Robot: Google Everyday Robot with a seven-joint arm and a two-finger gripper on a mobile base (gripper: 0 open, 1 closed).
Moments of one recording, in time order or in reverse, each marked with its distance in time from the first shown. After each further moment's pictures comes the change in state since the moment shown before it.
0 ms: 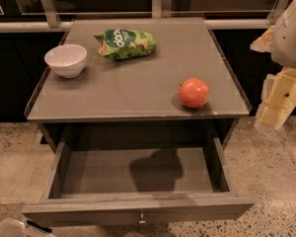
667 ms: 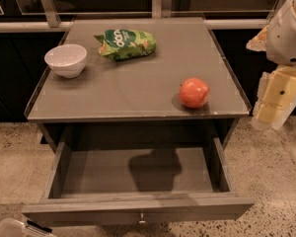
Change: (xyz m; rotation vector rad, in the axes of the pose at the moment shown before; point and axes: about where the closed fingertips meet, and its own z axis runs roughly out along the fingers) arm -0.004 -0.005 0.004 -0.005 0.002 -0.011
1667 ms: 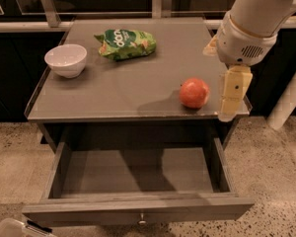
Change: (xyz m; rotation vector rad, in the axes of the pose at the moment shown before) arm -0.051 -0.025 0.058 -0.101 -0.005 -0.189
